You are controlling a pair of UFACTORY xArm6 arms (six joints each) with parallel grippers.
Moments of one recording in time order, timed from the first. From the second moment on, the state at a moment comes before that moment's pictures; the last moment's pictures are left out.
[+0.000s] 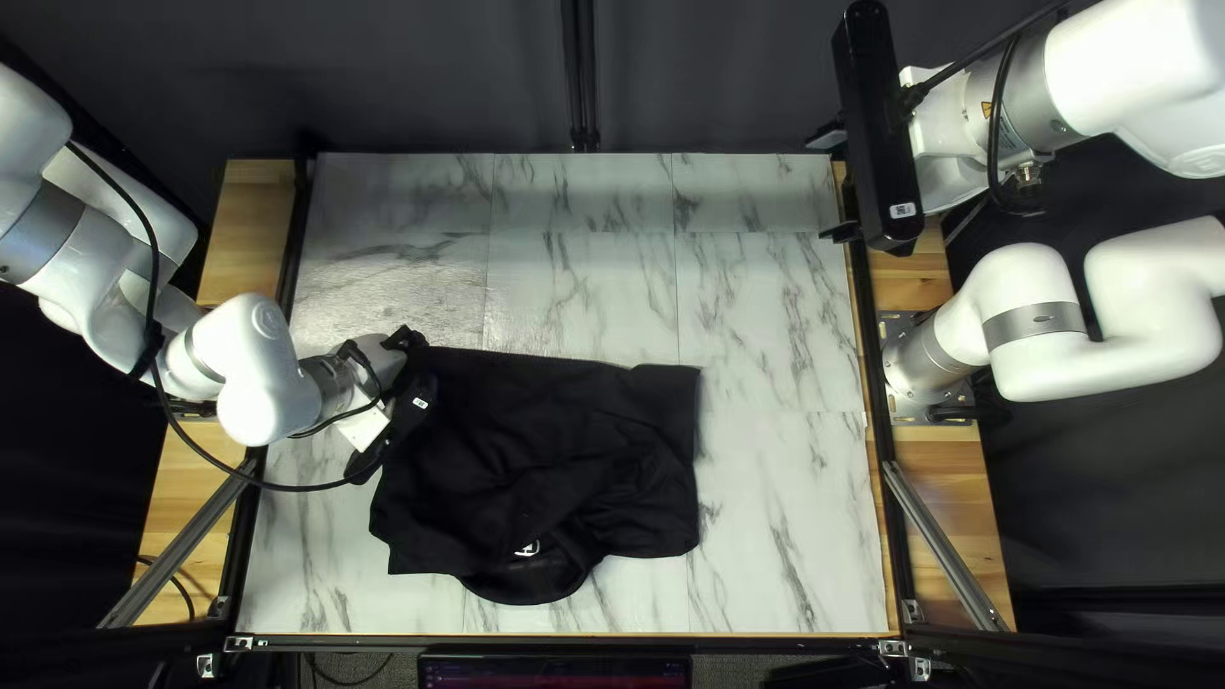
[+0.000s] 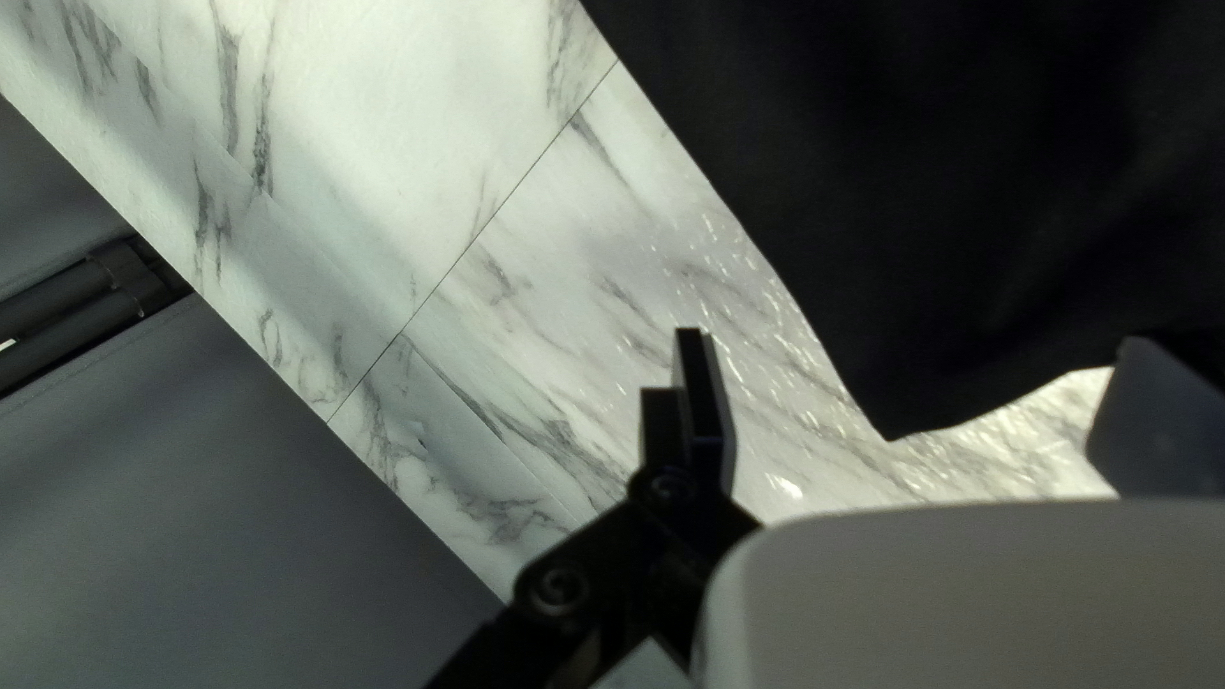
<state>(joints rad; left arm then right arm) -0.39 -0.35 -0.22 0.91 0.75 -0.33 0.05 -1.08 -0.76 -0.23 1.37 -0.19</state>
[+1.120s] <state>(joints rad) -0.40 -0.36 -0.21 0.92 0.76 -0.34 0.05 -1.08 -0.76 -0.23 1.37 -0.19</state>
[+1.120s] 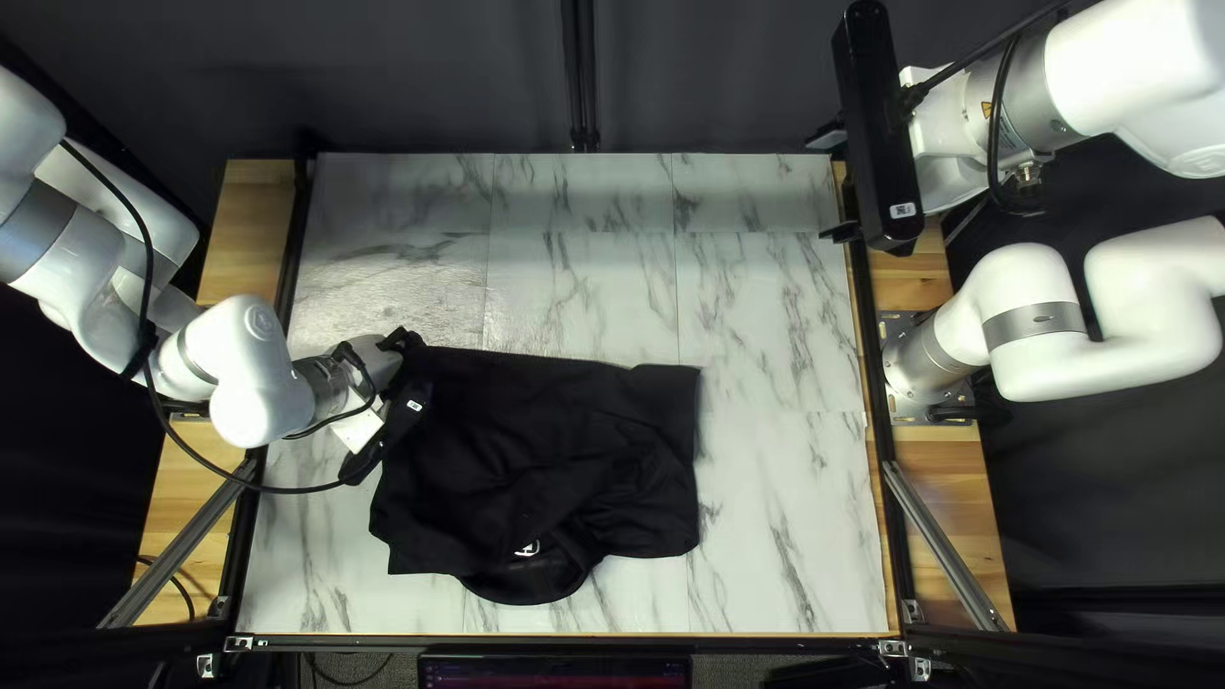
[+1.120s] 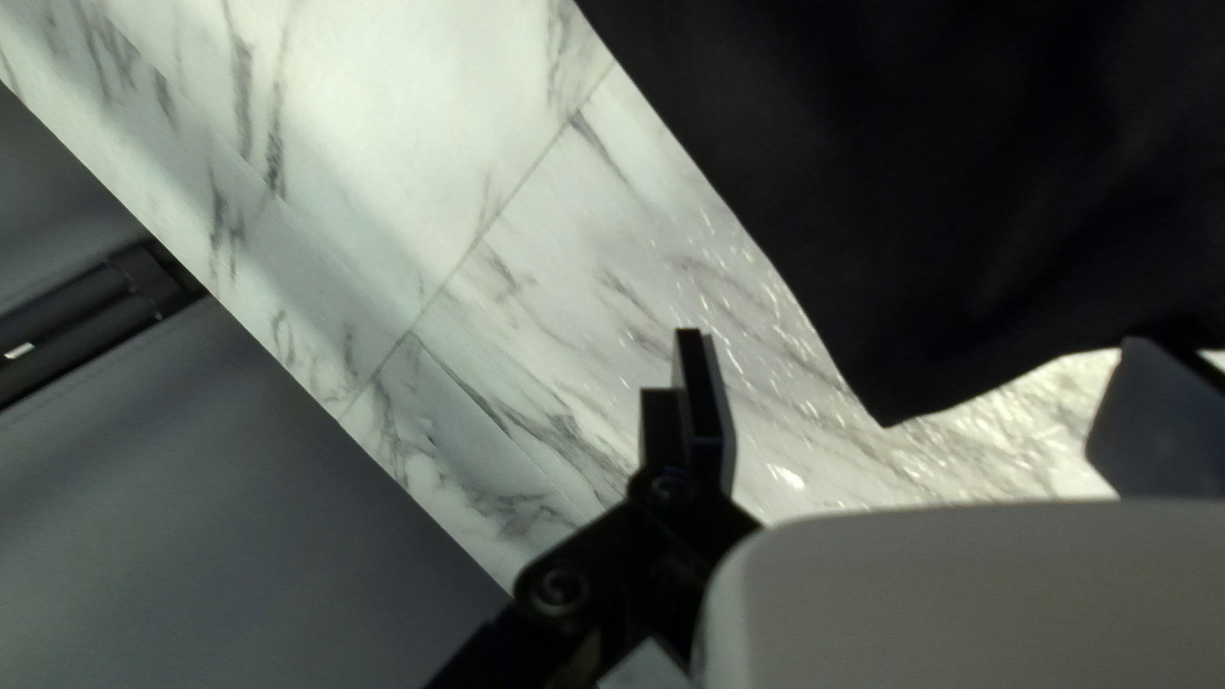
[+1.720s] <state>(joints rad) -0.44 -0.32 -0.26 0.93 0.76 -0.36 0.05 -1.08 -0.76 -0.23 1.37 -0.19</state>
